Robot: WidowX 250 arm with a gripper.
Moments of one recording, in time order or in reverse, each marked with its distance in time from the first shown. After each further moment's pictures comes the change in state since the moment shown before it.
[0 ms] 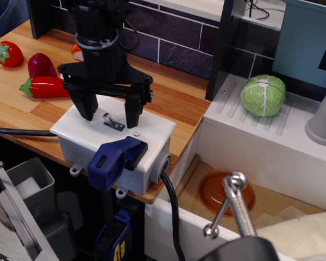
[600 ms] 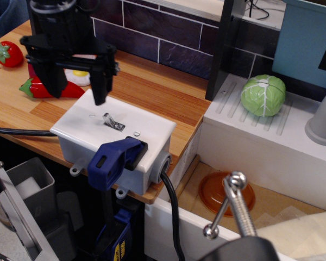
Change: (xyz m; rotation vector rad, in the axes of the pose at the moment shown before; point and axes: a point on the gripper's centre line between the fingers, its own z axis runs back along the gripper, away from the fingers) arm -0.001 0.031 0.029 -0.029 0.020 -0.024
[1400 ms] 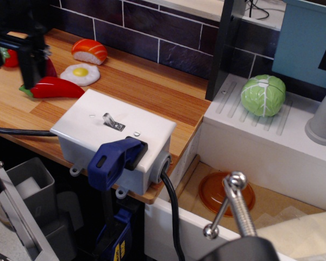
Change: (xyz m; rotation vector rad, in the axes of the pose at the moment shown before) arm -0.011 0.061 0.030 0.094 0.070 -0.097
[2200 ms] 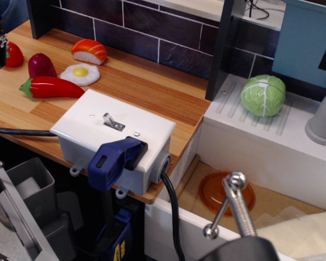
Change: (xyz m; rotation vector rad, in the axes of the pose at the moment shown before) arm -0.020 0.034 0.021 0.047 -0.008 -0.051
